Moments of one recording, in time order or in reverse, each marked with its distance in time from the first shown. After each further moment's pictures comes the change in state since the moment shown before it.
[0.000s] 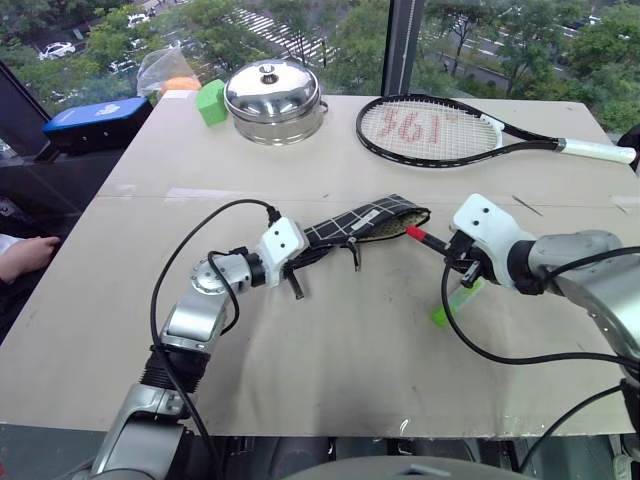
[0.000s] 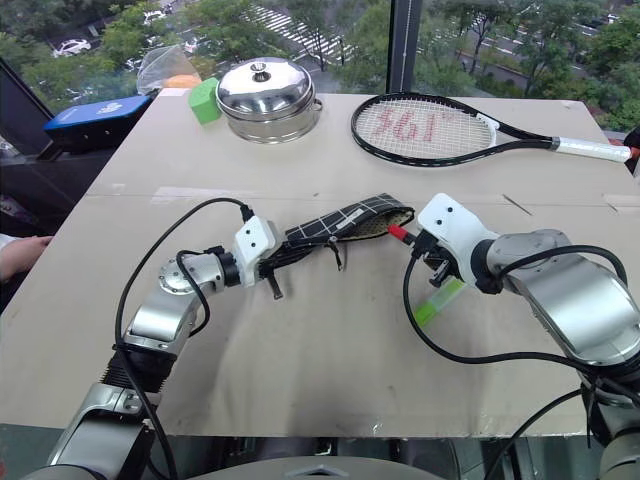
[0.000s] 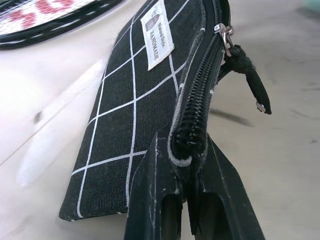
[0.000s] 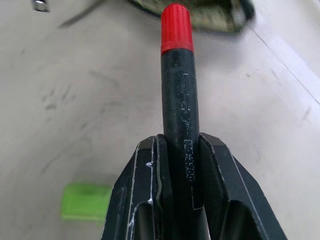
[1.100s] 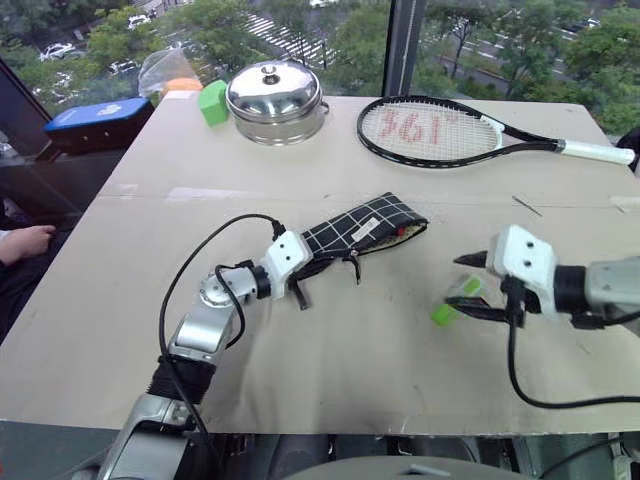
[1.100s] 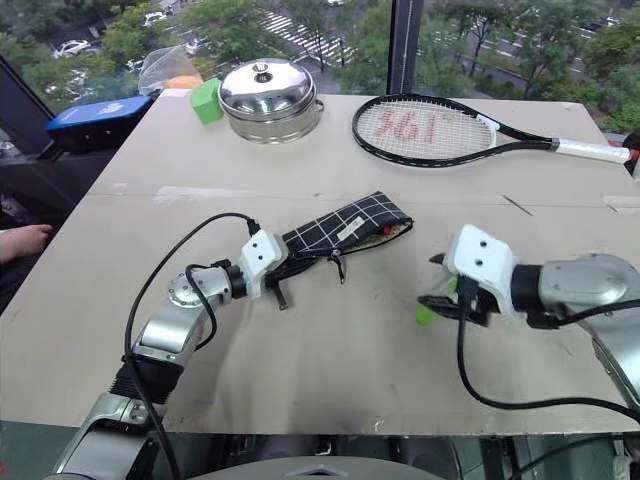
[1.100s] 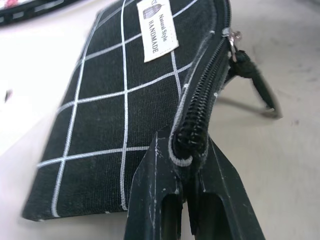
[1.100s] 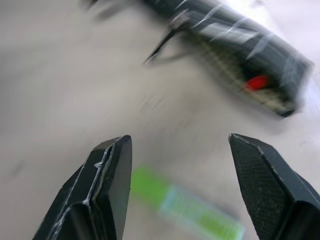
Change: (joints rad) left arm 0.027 -0.030 -0.013 0.041 0.018 -0.033 0.017; right arm 0.497 -0.258 -0.281 0.001 -0.011 -0.806 0.451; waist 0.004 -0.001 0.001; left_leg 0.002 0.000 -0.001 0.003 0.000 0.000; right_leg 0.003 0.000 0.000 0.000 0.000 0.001
